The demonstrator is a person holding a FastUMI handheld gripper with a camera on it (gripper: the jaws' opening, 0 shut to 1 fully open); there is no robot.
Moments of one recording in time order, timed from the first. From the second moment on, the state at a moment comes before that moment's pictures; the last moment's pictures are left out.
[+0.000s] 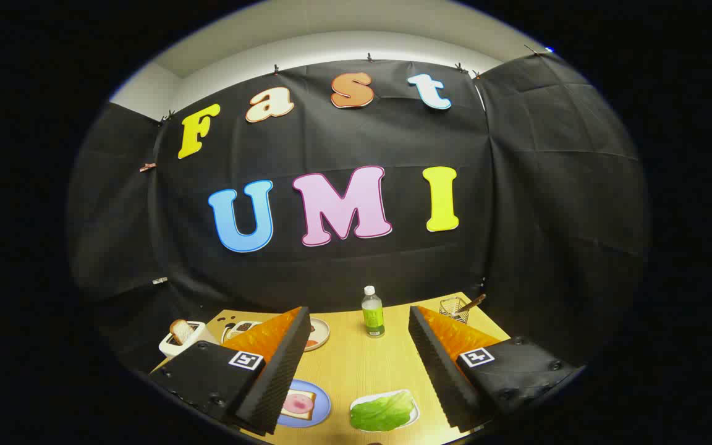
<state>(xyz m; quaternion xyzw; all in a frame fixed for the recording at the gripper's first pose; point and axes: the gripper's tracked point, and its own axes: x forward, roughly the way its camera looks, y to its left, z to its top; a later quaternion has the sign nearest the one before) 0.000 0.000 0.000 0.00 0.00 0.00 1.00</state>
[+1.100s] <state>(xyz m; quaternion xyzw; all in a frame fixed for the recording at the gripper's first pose) 0.007 -0.001 -0.011 0.00 0.02 0.02 1.00</state>
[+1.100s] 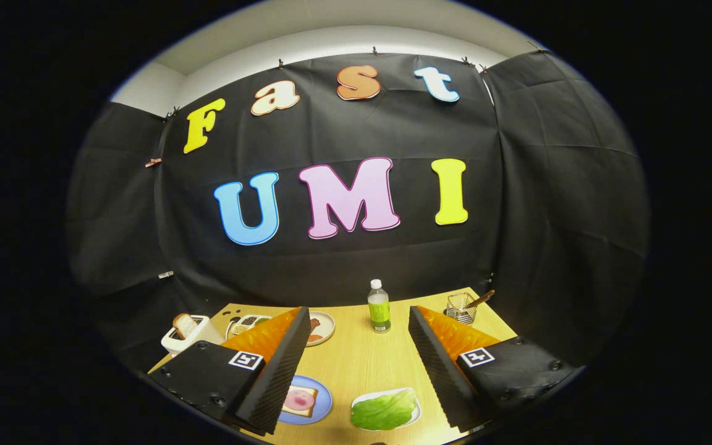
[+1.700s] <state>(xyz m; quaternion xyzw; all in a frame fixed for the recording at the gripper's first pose) 0.015 -0.010 -0.046 -0.01 0.06 0.01 1.00</state>
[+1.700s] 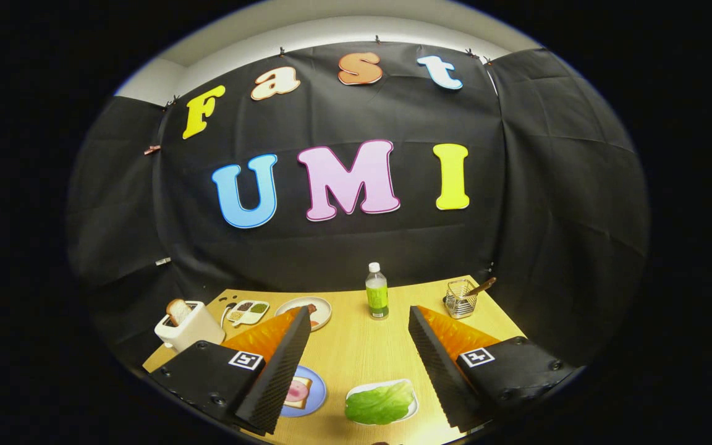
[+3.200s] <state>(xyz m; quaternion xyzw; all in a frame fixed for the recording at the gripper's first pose) 0.048 -0.065 -0.349 -0.07 0.33 -0.02 0.94</state>
